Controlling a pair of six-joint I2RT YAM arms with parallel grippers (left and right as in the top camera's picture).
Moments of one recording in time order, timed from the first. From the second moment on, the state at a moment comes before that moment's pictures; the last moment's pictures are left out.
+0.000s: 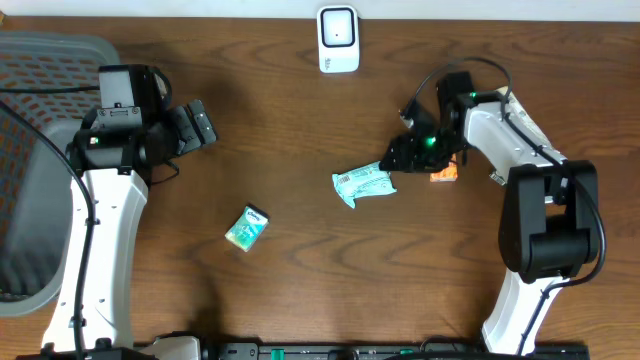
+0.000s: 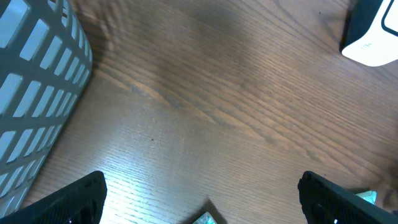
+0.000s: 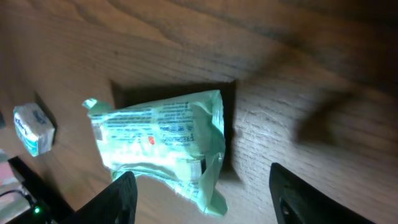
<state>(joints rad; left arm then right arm) 0.06 1.42 1.30 -0.87 0.07 -0.35 0.13 2.06 1.41 -0.87 -0.59 -0.01</state>
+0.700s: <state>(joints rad) 0.06 1.42 1.30 -0.87 0.07 -0.35 0.22 2.12 1.32 -0.66 -0.73 0.12</state>
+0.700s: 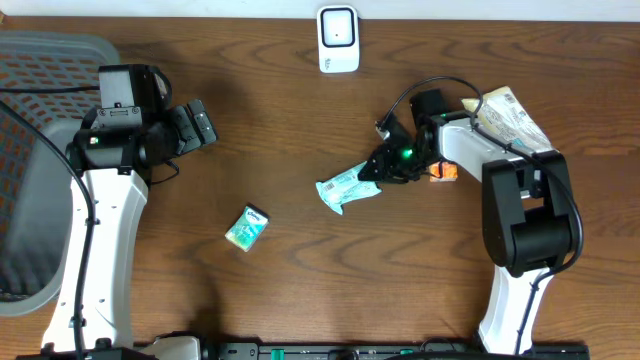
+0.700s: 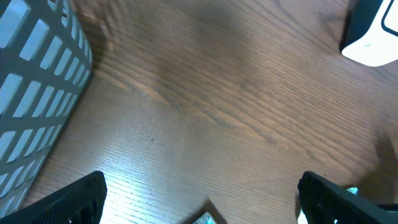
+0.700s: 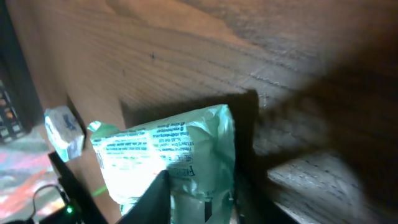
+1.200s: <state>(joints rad) 0.06 1.42 1.30 -0.87 0.07 -0.35 0.22 2.13 1.32 -0.64 -0.82 0.06</state>
